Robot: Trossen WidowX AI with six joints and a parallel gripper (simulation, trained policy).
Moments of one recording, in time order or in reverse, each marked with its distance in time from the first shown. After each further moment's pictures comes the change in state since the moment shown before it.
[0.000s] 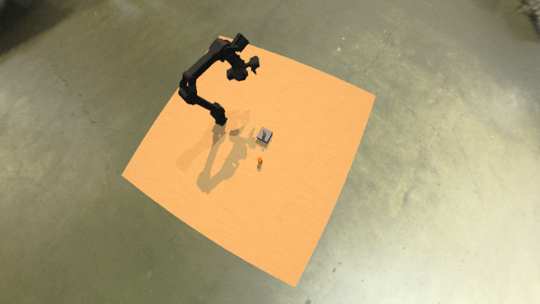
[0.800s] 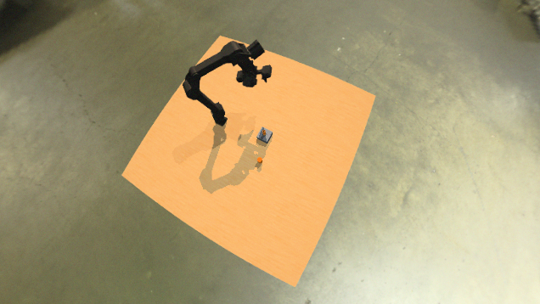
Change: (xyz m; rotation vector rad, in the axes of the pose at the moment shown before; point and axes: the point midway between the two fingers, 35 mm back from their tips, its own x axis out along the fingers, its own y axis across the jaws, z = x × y) arm 0.016 0.048 0.050 0.247 -0.041 -0.034
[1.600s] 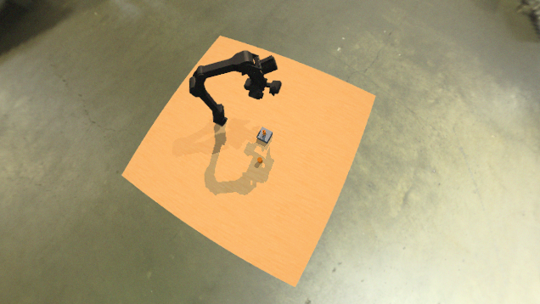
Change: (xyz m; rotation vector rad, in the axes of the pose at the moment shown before) arm 0.015 0.047 0.065 0.223 -0.060 -0.037
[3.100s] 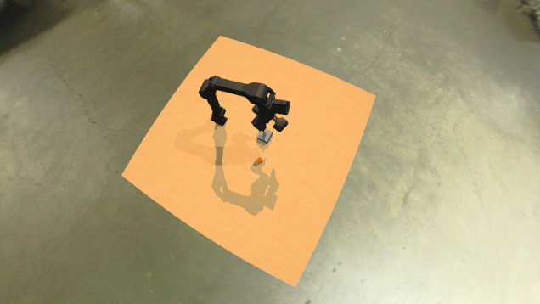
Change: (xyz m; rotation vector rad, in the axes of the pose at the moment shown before) arm 0.036 0.070 0.136 0.374 -0.111 -0.079
